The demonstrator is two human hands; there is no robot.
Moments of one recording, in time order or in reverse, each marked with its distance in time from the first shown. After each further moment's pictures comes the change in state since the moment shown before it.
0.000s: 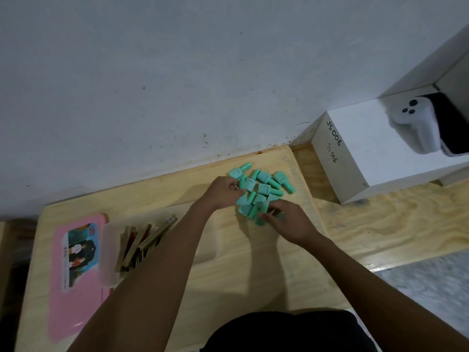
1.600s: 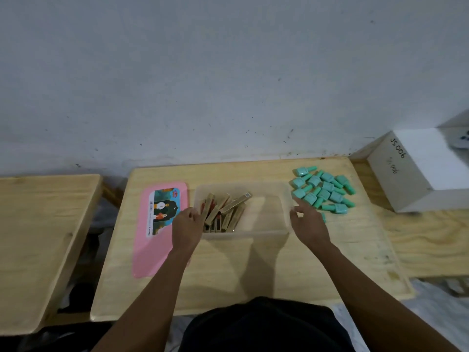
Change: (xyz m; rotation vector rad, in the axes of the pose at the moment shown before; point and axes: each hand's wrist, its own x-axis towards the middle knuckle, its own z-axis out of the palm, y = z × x) left_hand -0.169 -0.258 -0.082 -0.212 0.738 -0.095; right_hand -0.044 -0.103 0.131 -0.060 0.287 0.181
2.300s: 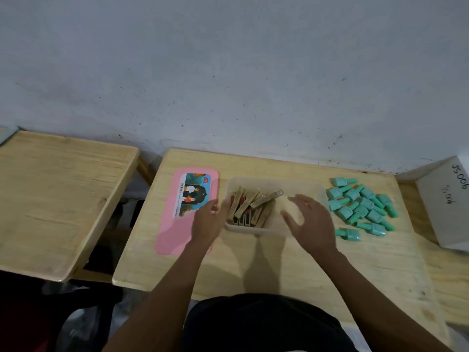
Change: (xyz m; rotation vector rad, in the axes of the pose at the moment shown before) left_hand -0.002 -0.021 -0.009 -0.096 -0.049 -0.131; right_hand -0.002 -0.039 0.041 -0.335 0.046 -0.594
